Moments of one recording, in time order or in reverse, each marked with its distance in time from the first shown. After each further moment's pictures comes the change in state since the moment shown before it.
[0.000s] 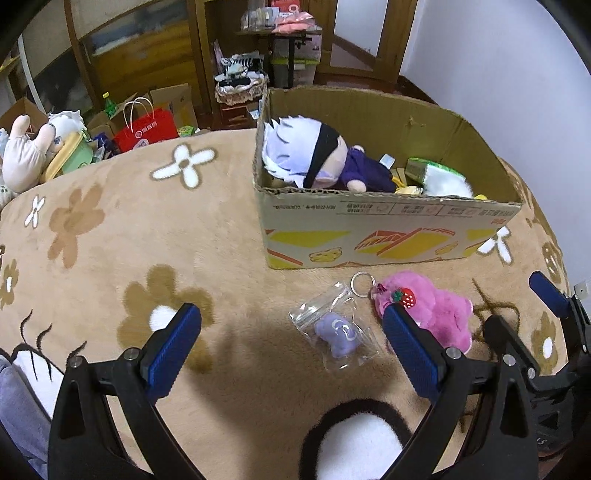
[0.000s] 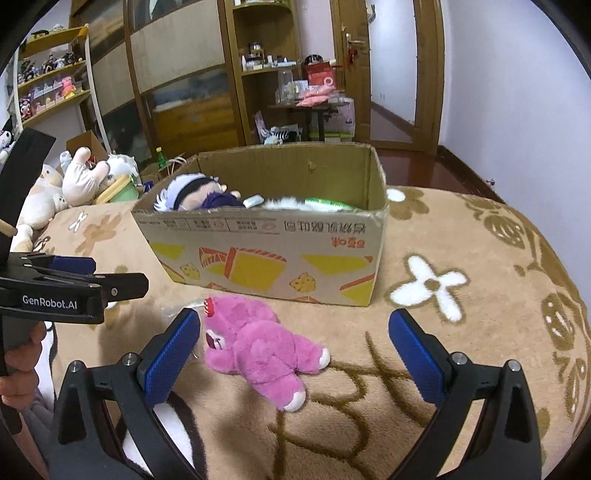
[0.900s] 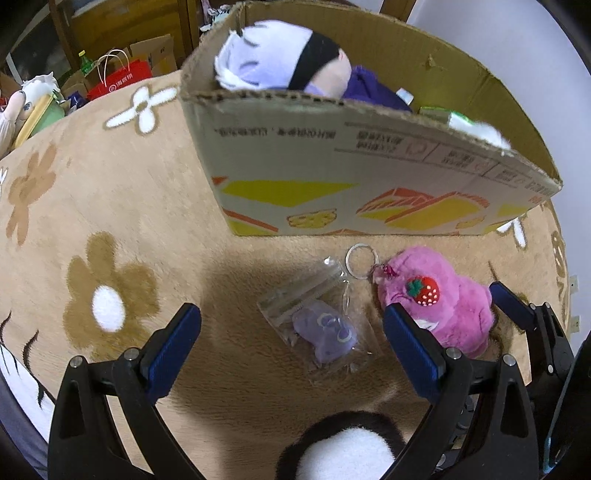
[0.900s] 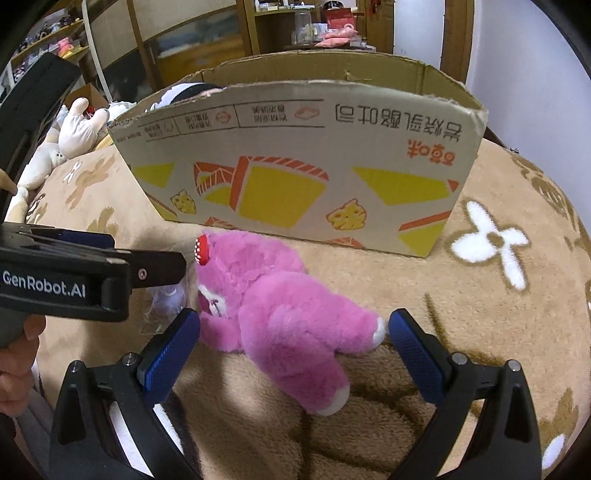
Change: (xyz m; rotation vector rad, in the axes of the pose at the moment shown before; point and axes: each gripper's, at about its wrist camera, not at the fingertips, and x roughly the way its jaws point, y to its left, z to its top) left arm 0.067 -0.005 0.001 -0.027 0.192 -0.066; right arm 0.066 0.021 -0.023 -0.038 0.214 0.041
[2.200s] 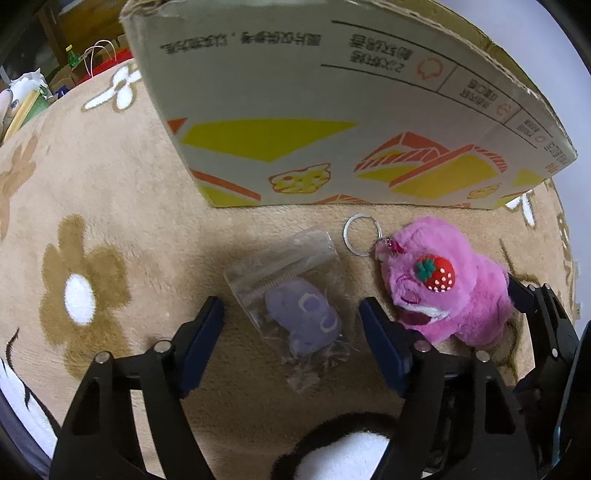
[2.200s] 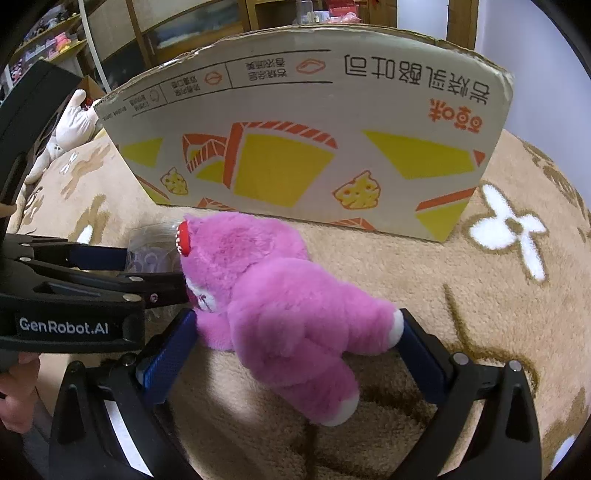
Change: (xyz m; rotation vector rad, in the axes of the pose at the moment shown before) left arm 0.045 -0.007 -0.021 0.023 0.045 -0.014; right arm 0.024 0.001 -0.002 0.004 0.039 0.016
